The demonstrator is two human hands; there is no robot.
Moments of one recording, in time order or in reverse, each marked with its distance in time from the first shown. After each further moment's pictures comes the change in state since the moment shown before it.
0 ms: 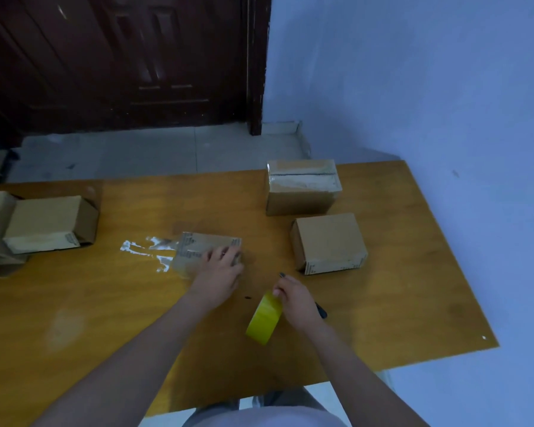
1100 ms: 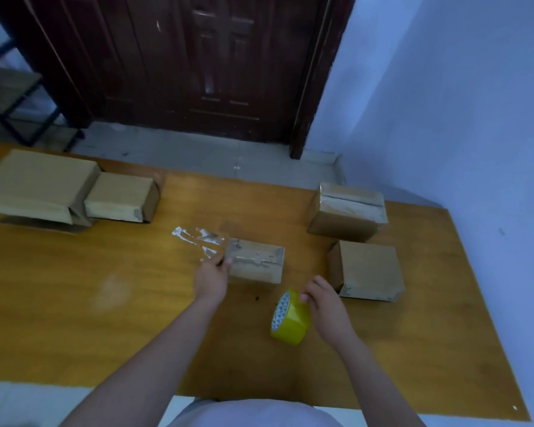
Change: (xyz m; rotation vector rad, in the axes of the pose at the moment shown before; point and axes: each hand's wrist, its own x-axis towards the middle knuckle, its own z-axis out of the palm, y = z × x) left_hand -0.054 -0.030 -0.021 -0.878 0.182 -1.028; right_hand -0.008 -0.051 -0.017 -0.146 0.024 -0.170
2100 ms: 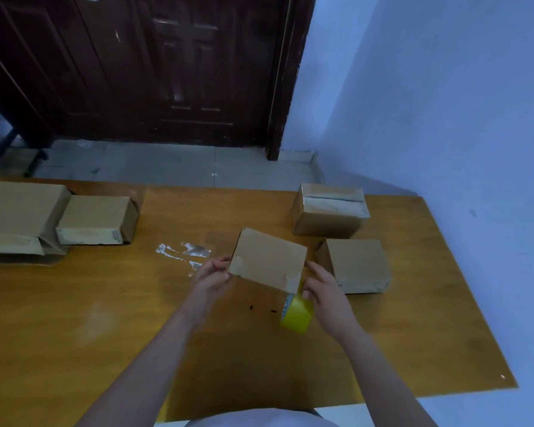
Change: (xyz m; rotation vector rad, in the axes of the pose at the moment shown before) left_hand 0.011 -0.008 -0.015 -0.947 -0.520 0.000; right_hand 0.006 -0.005 -0.017 -0.172 0.051 0.031
